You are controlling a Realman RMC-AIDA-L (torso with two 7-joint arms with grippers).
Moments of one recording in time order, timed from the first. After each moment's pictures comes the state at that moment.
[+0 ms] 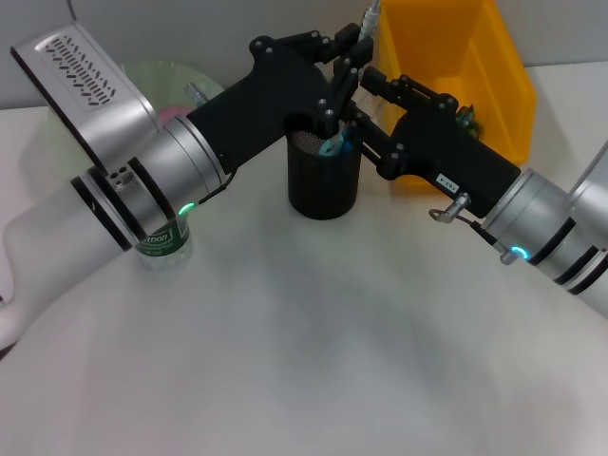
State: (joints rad) left arm -0.63 -2.08 1.93 0.56 0.28 1.02 -0.56; right arm 0.66 2.09 -0.35 0.05 -1.56 -1.45 0.46
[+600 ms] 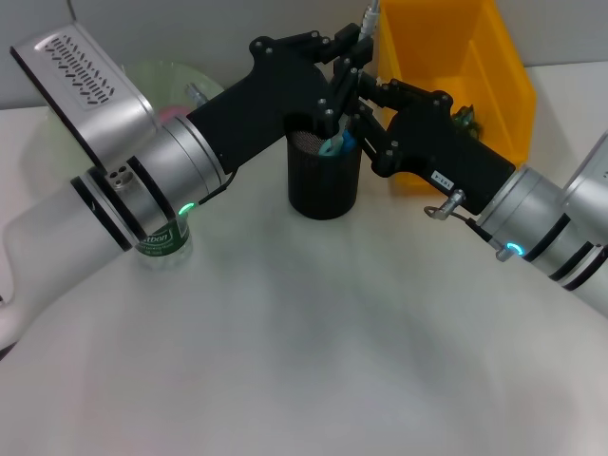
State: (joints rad) left arm -0.63 -2.08 1.93 0.56 0.28 1.02 -0.57; right arm 0.67 2.09 -0.35 0.05 -1.56 -1.45 0.46
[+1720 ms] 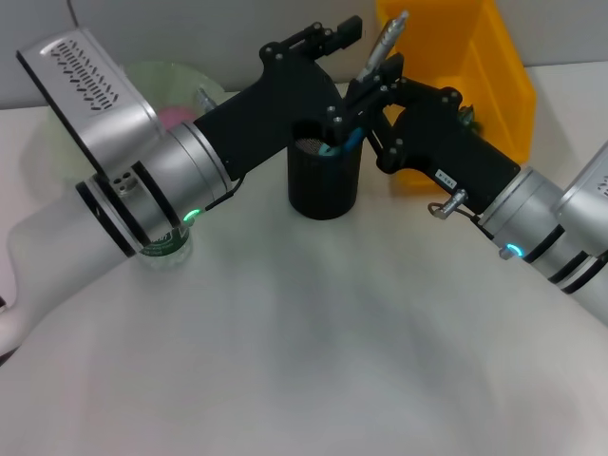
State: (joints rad) left arm -0.63 -2.08 1.95 0.57 0.28 1.04 -0.59; right arm 0.66 2.09 -0.31 0.08 -1.55 -1.44 0.36
